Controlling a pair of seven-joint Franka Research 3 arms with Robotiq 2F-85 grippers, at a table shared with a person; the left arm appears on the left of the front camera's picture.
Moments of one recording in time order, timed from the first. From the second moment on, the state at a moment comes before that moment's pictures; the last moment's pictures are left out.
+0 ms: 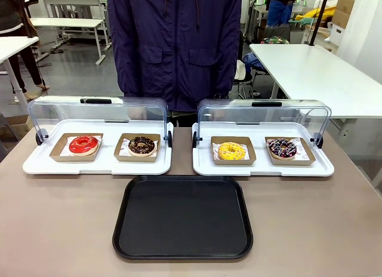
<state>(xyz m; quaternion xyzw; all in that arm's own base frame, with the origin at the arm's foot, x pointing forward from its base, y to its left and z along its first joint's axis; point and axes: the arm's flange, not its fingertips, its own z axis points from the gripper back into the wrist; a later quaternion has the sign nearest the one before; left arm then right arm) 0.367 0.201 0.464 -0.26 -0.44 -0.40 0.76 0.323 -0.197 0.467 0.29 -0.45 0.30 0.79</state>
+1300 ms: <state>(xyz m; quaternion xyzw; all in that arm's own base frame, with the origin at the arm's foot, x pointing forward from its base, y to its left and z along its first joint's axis) 0.367 0.201 0.464 -0.26 -0.44 -0.40 0.76 0.323 -0.197 0.467 0.29 -0.45 0.30 0.79</state>
